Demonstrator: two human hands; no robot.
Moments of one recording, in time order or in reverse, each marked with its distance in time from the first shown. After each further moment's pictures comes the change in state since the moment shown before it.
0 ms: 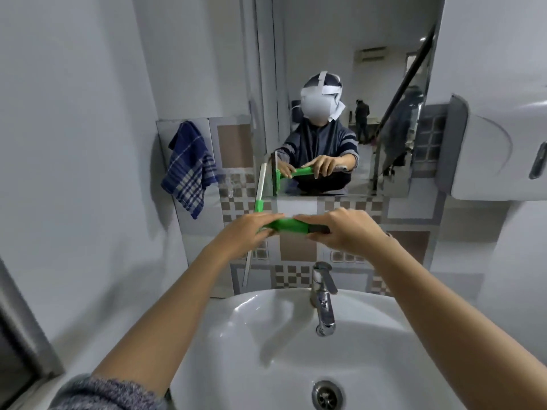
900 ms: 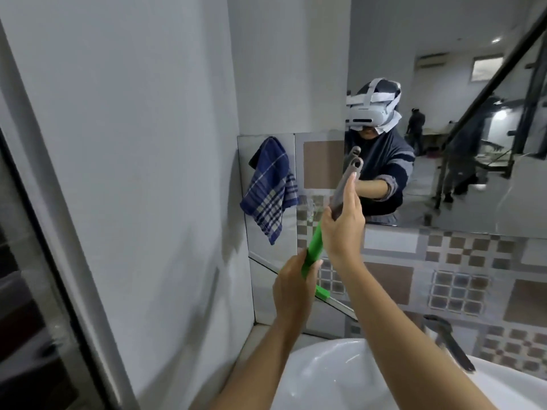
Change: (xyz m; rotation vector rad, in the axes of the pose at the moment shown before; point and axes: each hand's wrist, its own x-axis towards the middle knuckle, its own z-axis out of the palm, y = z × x) left_hand -0.037 -0.079 0.038 -0.240 0.654 -0.432; right_hand 0.178 -0.139 0.065 0.998 0.736 0.403
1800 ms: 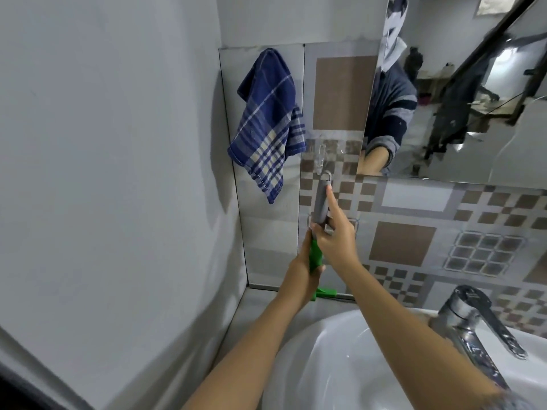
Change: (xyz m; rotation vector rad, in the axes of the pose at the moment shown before) left_hand -0.007 -0.081 0.054 -0.429 -0.484 -0.263; right_hand -0.047 0.145 0.052 -0.069 -0.304 0.119
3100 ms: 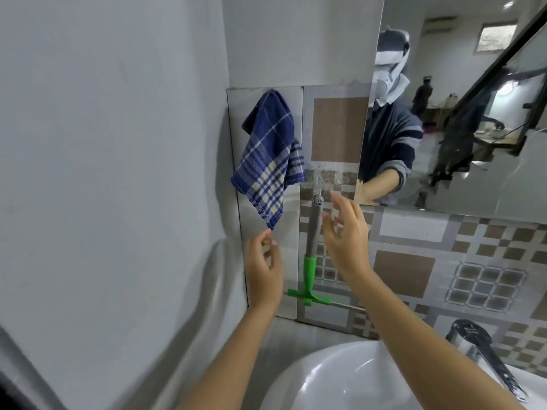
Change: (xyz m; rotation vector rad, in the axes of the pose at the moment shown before) left_hand 0.016 0.021 -0.047 0.026 0.650 0.166; right_hand 0.025 -0.054 -0.033 -0.066 0.158 -0.200
